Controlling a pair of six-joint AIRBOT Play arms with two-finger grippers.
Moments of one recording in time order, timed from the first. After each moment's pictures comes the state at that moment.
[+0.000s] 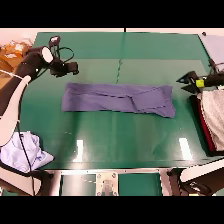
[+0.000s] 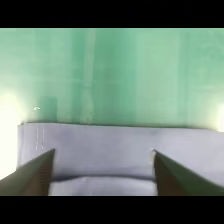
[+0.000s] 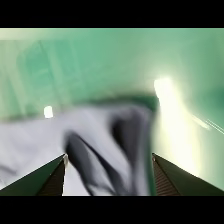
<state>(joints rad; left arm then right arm) -0.15 -1.70 1.65 1.41 -0.96 -1.72 -0.55 -1.77 1.52 -0.85 1.27 1.30</state>
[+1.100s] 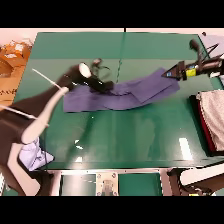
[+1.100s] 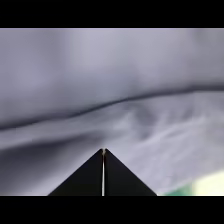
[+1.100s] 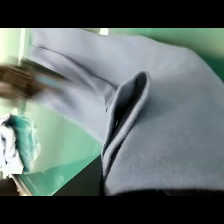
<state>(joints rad) -0.47 -1.89 1.63 1.00 -0.88 -1.63 -0.31 -1.65 1.63 -0.63 1.57 1.14</state>
